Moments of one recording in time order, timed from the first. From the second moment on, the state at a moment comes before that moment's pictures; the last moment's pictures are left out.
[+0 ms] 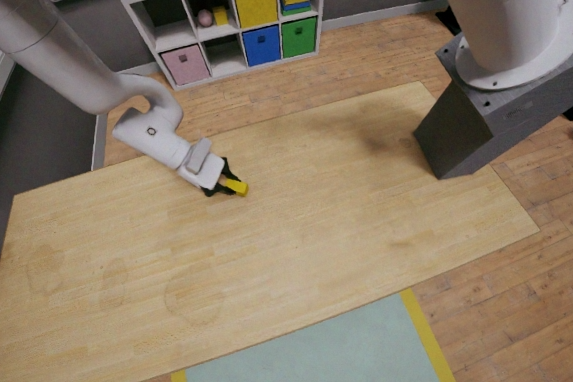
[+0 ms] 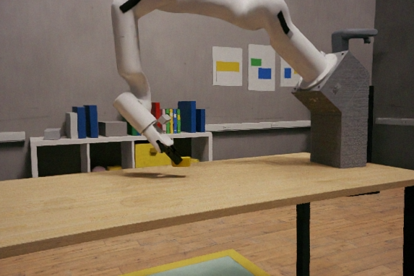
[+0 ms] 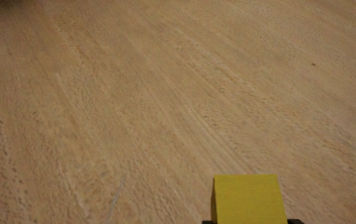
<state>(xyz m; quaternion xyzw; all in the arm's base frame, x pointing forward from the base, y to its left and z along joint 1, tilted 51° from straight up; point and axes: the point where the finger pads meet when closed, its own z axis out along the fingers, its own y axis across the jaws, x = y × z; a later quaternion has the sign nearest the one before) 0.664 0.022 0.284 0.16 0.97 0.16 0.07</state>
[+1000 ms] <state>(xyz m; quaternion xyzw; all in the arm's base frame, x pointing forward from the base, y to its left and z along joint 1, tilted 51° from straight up) 0.661 0.023 0.284 0.17 0.96 0.14 0.17</state>
